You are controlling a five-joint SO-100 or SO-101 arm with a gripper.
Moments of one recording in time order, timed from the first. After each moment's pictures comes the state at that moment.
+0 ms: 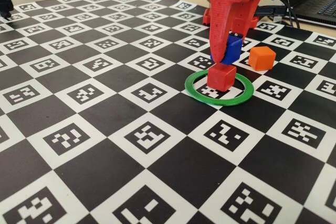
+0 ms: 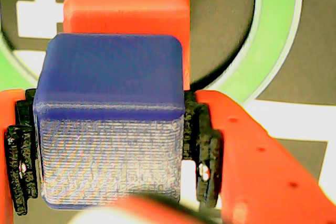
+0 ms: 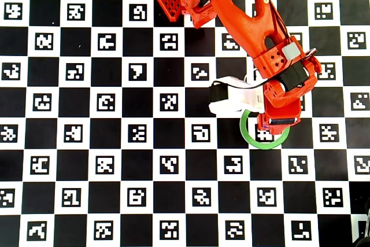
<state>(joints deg) -30.6 79.0 92.5 67.2 28.7</state>
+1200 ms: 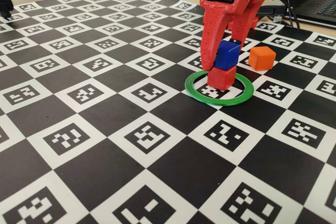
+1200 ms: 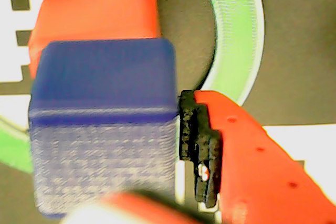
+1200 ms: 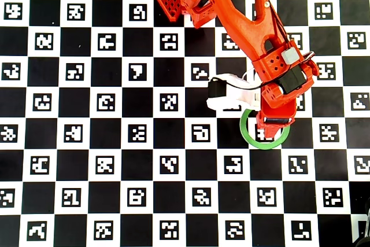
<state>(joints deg) -30.6 78.8 94.1 68.6 32.8</state>
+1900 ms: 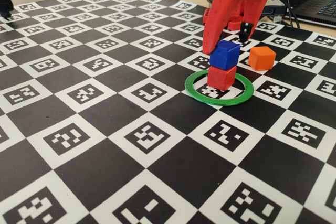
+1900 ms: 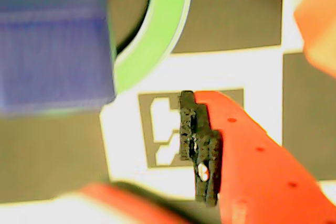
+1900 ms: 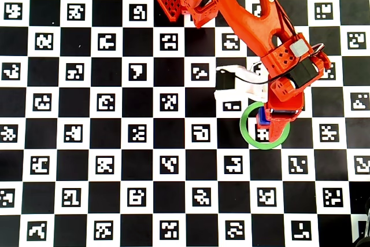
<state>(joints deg) -33.5 81.7 84.3 83.1 39.2</state>
